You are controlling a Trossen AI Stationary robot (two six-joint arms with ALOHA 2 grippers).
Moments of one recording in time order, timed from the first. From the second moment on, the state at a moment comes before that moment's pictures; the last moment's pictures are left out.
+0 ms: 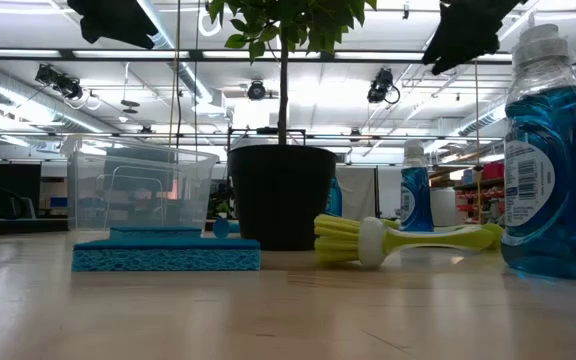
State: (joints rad) left arm -0.11 0.75 0.92 -0.75 -0.54 -0.38; right arm -0.14 0.94 1.07 -0.86 0.43 0.31
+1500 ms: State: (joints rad) left arm -0.06 0.75 0.93 -0.69 -0.57 -0.28; right arm -0.19 1.00 1.07 -0.79 0.34 0.10
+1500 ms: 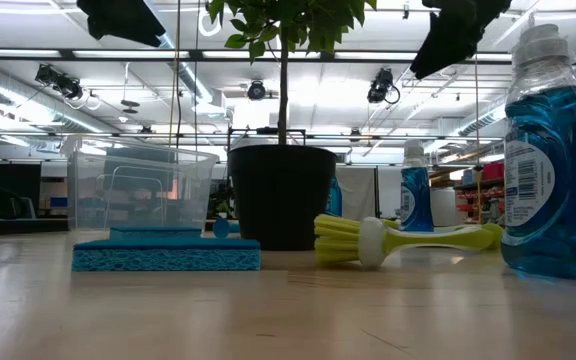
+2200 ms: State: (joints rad) left arm -0.06 0.75 0.93 -0.68 -0.56 -0.28; right arm -0.26 1.06 1.07 -0.80 0.32 0.12
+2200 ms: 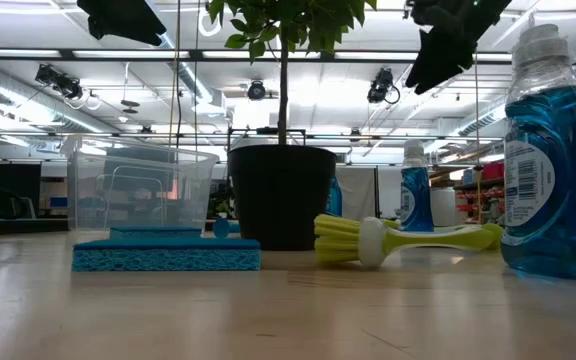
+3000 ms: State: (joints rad) left arm -0.06 0.75 0.93 -0.68 -0.54 -0.30; right arm -0.47 1.18 1.07 -0.86 0.05 -0.14
